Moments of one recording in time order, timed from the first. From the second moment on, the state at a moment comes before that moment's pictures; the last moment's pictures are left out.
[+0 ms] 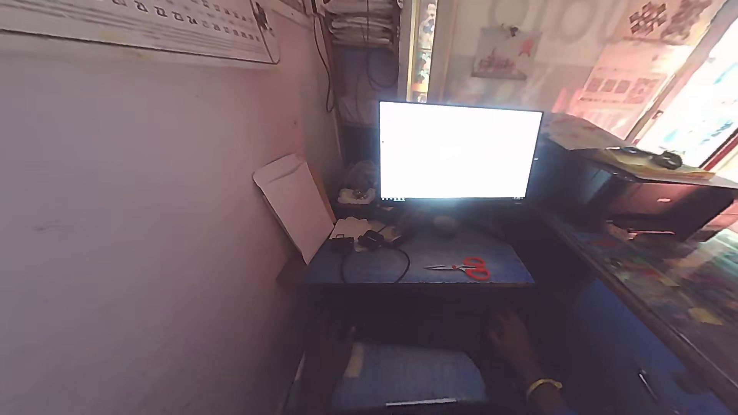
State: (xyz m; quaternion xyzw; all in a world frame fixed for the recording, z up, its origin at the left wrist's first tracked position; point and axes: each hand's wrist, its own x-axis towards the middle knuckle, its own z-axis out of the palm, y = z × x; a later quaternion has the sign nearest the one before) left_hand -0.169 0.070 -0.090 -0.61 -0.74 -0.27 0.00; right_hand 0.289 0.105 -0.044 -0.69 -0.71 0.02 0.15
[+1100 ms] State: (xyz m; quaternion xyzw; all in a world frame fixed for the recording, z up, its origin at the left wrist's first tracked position) left_hand -0.174 0.072 -0.102 -0.63 -0.72 -0.29 0.04; right_hand 0.288 0.107 -0.047 -0.66 -0.72 -0.02 0.20
